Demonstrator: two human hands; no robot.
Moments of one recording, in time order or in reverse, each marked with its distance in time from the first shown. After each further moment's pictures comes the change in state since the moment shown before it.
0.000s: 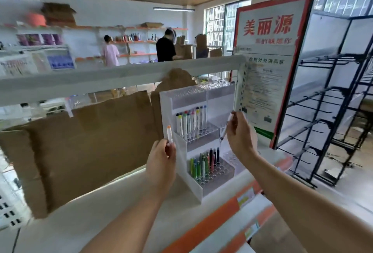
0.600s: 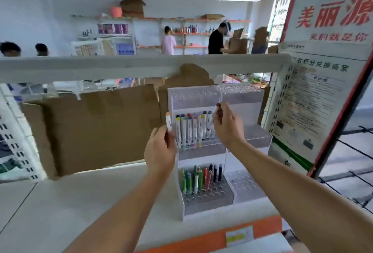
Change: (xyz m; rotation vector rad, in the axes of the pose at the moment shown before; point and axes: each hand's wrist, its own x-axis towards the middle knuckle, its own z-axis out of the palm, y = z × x) left_hand 0.031 0.042 0.056 0.217 0.250 -0.154; right_hand 0.095 0.027 0.063 0.238 -0.418 -0.238
